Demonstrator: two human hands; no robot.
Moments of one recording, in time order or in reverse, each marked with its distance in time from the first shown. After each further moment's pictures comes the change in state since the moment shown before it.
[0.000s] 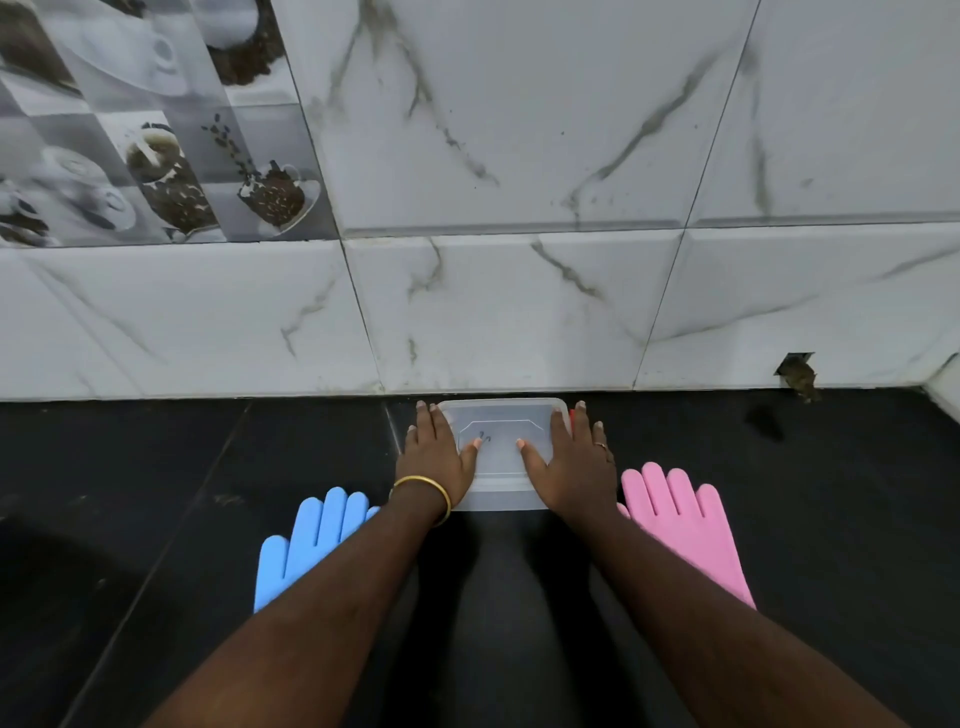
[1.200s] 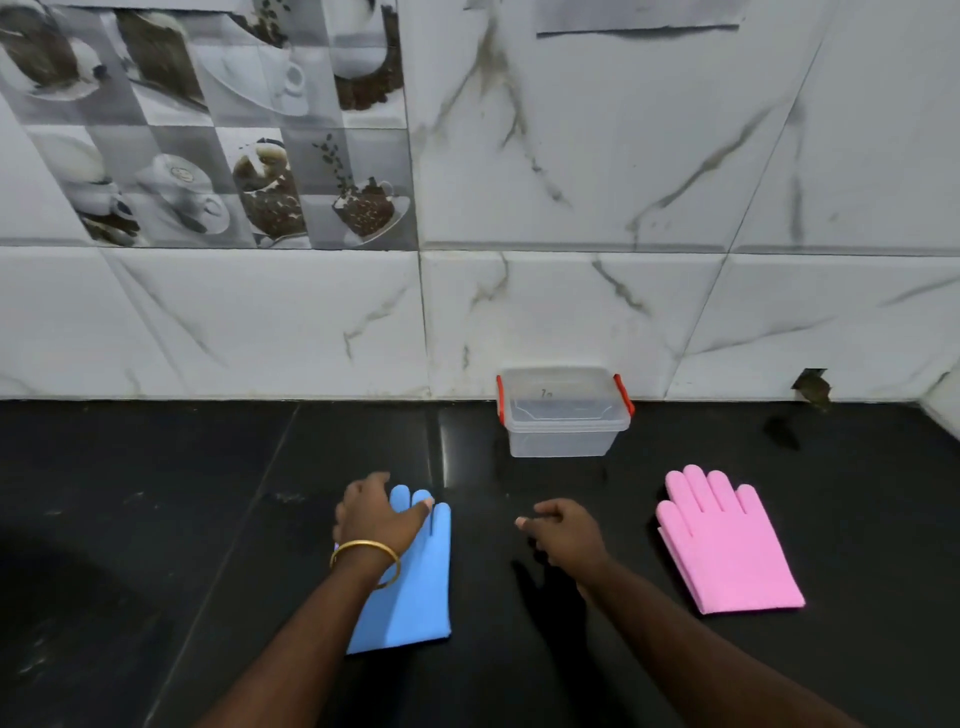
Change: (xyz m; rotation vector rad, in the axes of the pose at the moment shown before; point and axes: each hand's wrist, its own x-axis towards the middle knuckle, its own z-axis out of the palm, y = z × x) left_hand -0.069 -0.140 -0.038 -0.360 0.163 -0.328; right_hand -0.081 -0.069 0.044 0.779 -0.273 0.403
